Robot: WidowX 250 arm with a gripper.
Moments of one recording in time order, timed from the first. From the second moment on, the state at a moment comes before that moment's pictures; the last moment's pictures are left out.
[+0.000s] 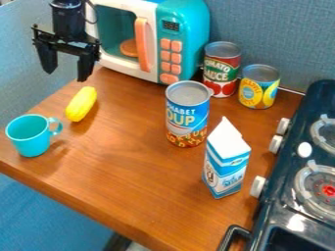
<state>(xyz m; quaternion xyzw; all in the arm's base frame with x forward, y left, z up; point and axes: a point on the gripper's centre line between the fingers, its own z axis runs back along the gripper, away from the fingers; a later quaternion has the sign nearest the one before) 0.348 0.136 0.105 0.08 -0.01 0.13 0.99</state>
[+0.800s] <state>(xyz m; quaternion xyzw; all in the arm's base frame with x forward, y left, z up) 0.359 0.141 0.047 0.07 0.04 0.12 0.99</state>
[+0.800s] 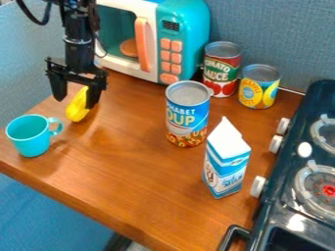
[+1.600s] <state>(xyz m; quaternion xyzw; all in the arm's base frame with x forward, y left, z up) 0.376 0.142 0.020 0.06 0.05 0.13 0.99</state>
